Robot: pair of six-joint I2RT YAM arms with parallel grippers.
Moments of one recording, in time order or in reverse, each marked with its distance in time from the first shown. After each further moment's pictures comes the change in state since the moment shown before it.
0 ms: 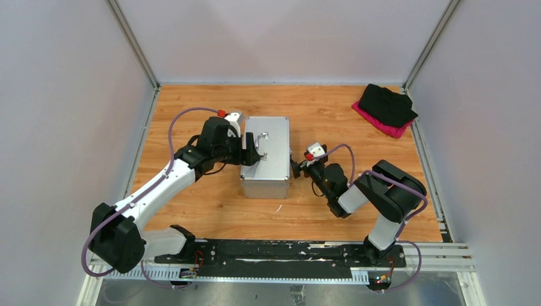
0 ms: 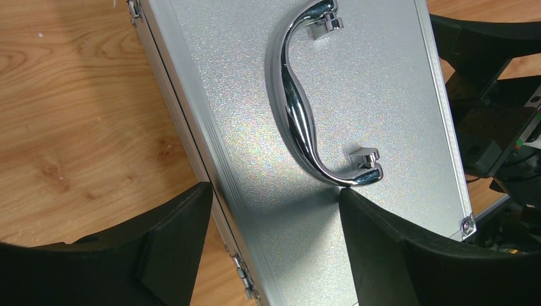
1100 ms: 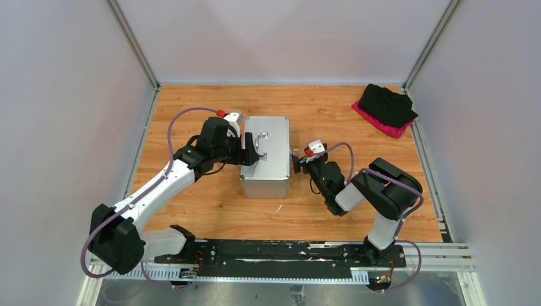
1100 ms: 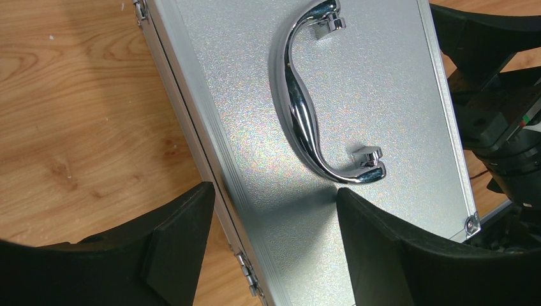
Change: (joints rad) left arm 0.000 -0.008 0.000 -0.005 -0.013 0.010; right arm 0.008 0.034 0.040 0.004 0.119 0.013
